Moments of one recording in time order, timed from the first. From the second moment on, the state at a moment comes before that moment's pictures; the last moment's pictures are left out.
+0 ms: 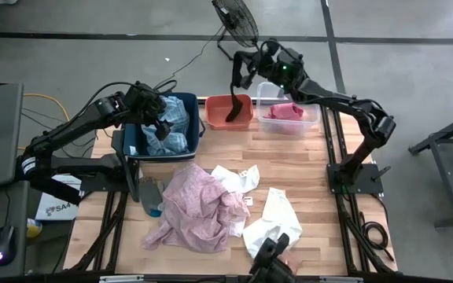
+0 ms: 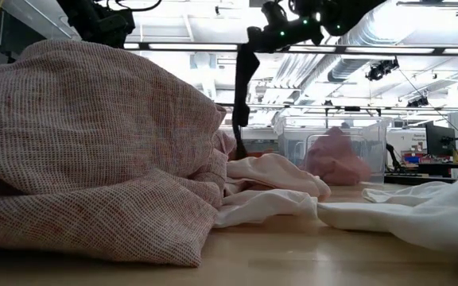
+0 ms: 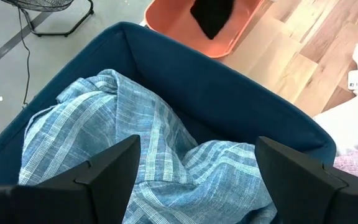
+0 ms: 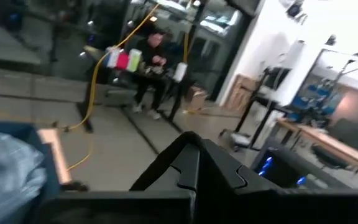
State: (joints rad) left arm 0.62 0.96 1.05 -0.90 -0.05 0.00; right arm -0.65 1.66 1.36 0.37 -0.01 -0.34
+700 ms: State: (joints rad) left arm 0.62 0.96 1.05 -0.92 -0.03 -0.01; right arm -0.60 1.81 1.36 0.13 -0.10 -0.07
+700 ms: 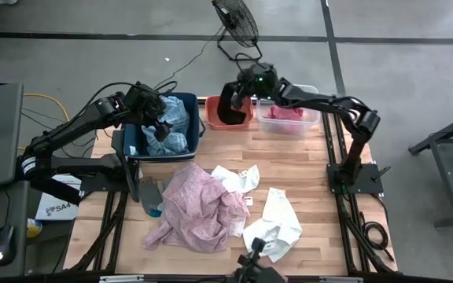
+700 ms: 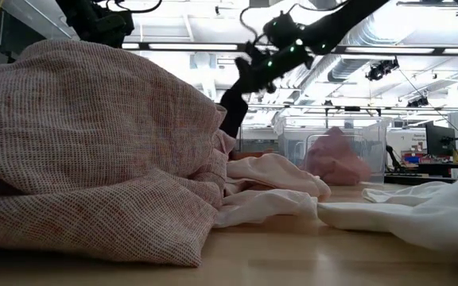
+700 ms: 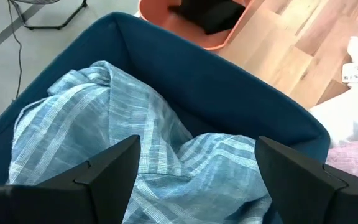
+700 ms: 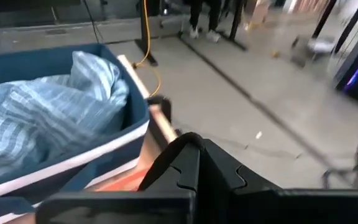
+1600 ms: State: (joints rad) left arm 0.62 0.96 0.89 -0.81 -0.01 -0.01; right arm -0.56 1.87 1.36 -0.03 -0.05 0.19
